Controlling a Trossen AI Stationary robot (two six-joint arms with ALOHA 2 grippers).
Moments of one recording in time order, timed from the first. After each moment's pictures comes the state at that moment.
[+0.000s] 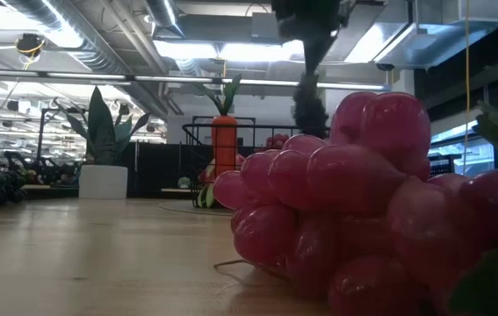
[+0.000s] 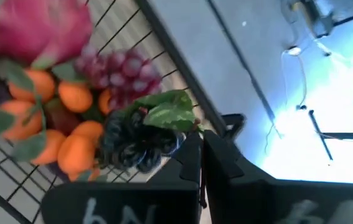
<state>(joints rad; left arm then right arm) -0.74 1.49 1.80 -1.38 -0.86 -1.09 -0.11 1.89 2.02 -1.49 0.73 0.39</state>
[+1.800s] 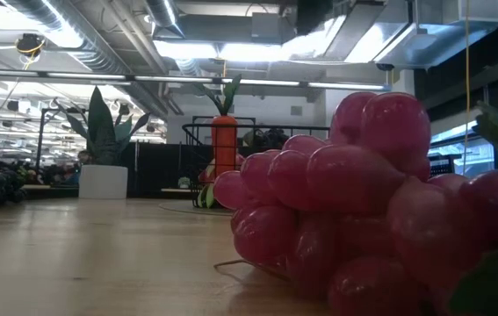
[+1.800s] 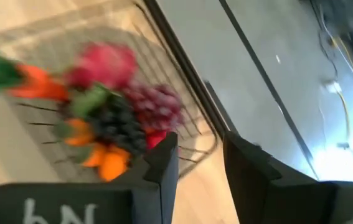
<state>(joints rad) -0.76 1.49 1.79 -1.38 -0.77 -1.25 -0.11 1.89 2.25 -1.54 0.58 0.26</state>
